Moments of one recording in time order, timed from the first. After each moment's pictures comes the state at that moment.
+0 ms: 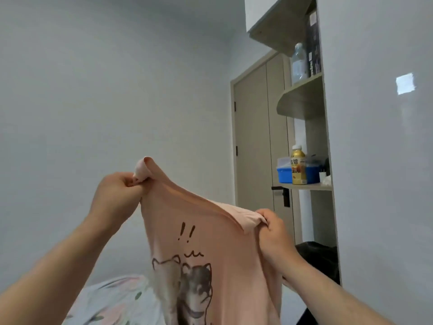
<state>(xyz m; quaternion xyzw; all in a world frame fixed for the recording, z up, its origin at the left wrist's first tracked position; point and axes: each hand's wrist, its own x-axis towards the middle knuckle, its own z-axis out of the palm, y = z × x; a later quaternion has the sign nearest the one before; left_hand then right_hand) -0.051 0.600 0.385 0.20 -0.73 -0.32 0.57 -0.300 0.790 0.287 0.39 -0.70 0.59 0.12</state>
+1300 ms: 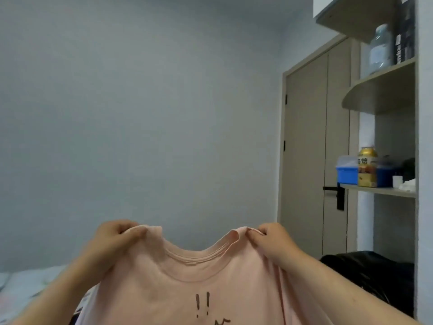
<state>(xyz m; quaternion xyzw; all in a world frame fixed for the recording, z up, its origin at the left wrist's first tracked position) 0.094 0.534 0.286 0.30 -0.76 -0.29 0.50 -0.244 0.683 0.292 0.52 -0.75 0.41 0.08</state>
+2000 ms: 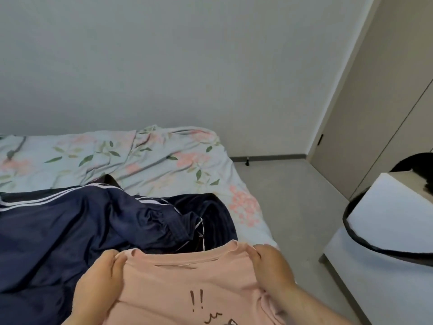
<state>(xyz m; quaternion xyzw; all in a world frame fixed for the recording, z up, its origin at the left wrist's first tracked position) 0.068 0.405 -0.123 0.66 -0.66 -0.20 0.28 -0.286 0.536 -0.108 0.48 -0.84 0.22 -0.13</state>
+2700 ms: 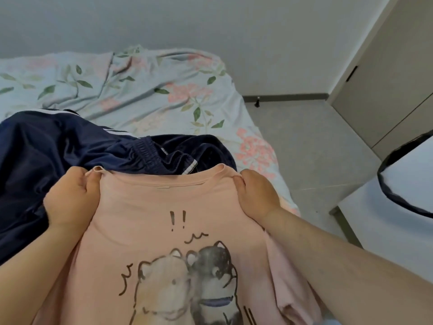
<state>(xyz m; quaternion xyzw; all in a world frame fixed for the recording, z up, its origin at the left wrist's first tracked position) 0.050 0.293 -0.164 0.68 -0.66 -0.07 0.30 -0.308 0.415 -0.175 0.57 -0.79 0.20 -0.11</state>
